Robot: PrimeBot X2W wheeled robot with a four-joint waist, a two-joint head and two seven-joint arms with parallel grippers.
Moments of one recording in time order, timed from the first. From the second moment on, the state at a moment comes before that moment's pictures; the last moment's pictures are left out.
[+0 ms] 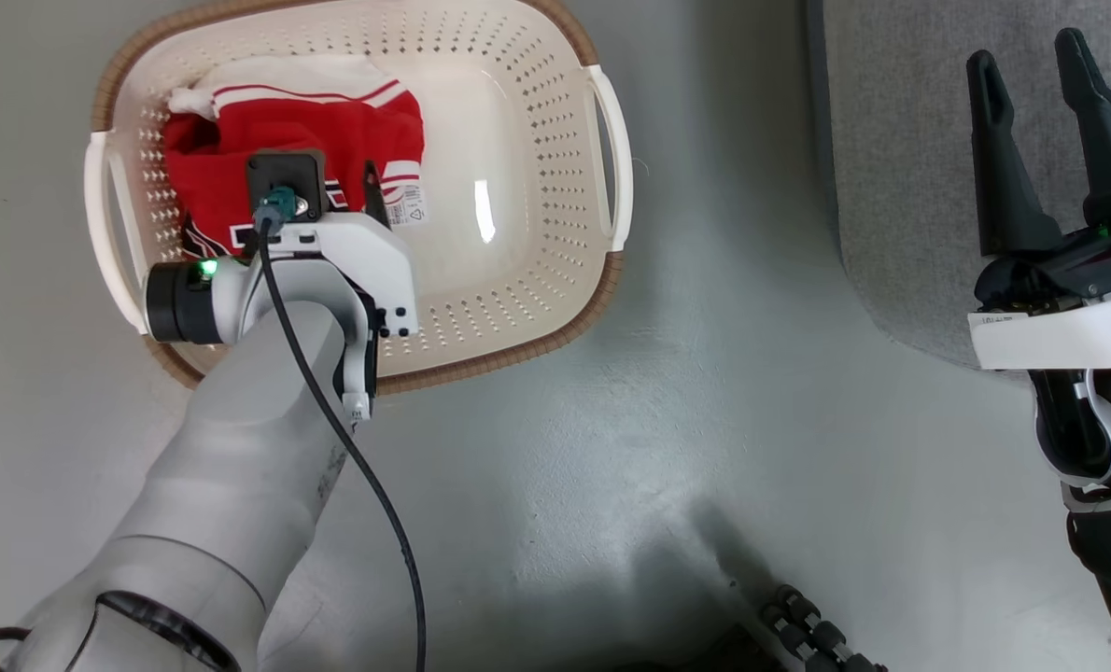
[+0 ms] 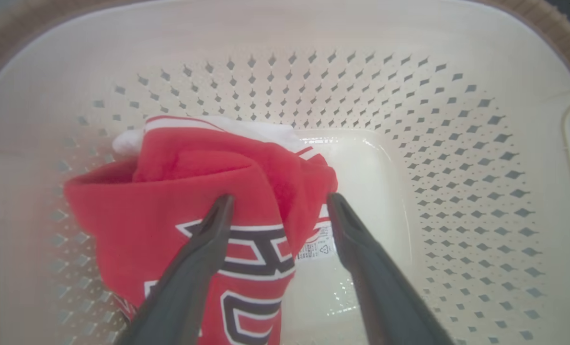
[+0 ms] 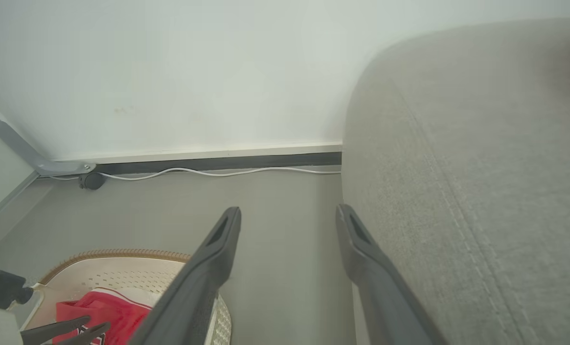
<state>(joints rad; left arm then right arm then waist) -1.00 0.04 -0.77 1.12 -0.78 0.30 -0.22 -0.55 -0.31 0.23 0.07 0.56 0.13 -0.26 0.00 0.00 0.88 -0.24</state>
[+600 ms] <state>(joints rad) -1.11 0.04 -0.87 1.27 -0.78 0.40 -0.19 -0.56 -0.30 0.24 0.03 0.57 0.13 -0.26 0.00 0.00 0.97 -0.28</state>
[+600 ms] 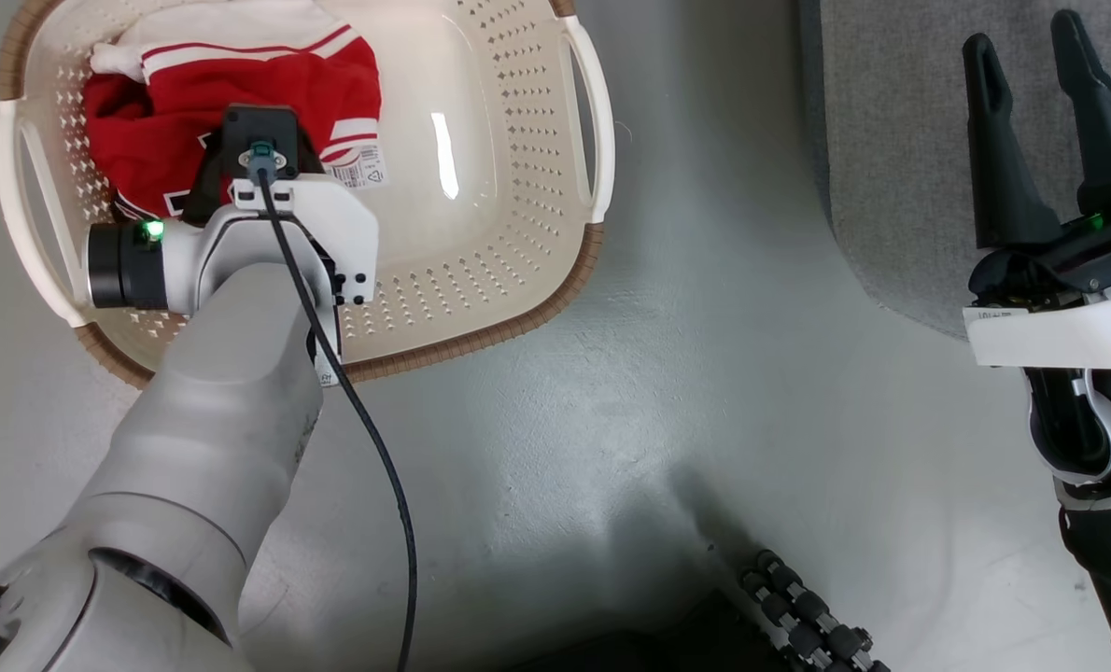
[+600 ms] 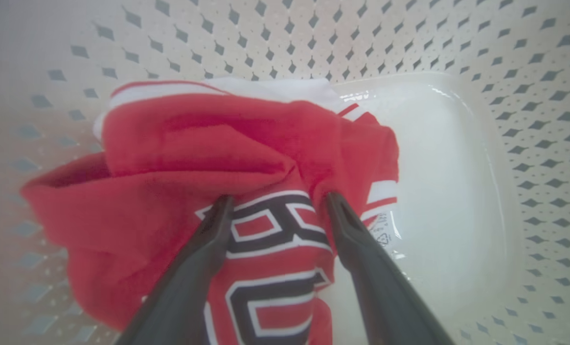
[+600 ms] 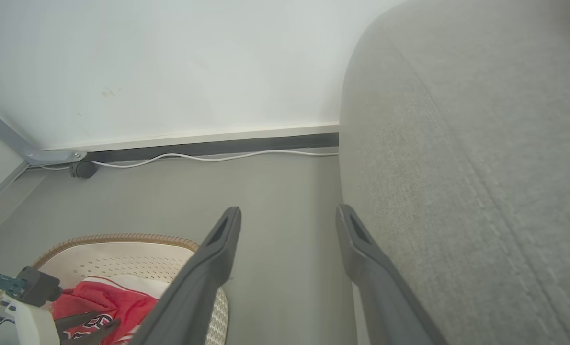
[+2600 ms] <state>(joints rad) -0.68 0.04 -0.73 0.64 -0.49 0.19 -0.25 -0.27 -0.29 0.20 0.24 0.45 0.13 -0.26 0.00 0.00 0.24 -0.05</state>
